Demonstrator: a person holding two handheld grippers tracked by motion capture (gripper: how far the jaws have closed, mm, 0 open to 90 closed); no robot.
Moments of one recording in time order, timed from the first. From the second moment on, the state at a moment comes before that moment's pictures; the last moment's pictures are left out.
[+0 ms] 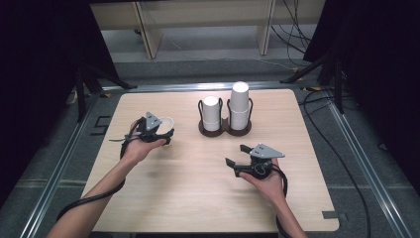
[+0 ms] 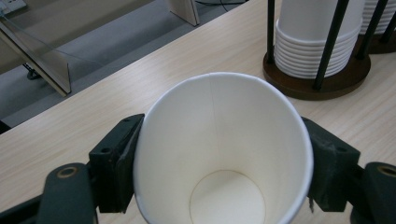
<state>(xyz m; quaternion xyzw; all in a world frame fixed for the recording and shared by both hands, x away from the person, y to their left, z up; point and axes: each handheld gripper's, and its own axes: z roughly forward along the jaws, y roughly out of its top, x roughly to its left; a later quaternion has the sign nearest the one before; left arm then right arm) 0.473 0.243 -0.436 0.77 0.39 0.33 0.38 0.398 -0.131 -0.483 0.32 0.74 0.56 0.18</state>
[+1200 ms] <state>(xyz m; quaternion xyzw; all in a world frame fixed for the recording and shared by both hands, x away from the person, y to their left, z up) 0.483 0.246 -0.450 0.76 0.42 0.31 0.38 0.398 -0.131 -0.485 0.33 0.74 0.56 0.17</state>
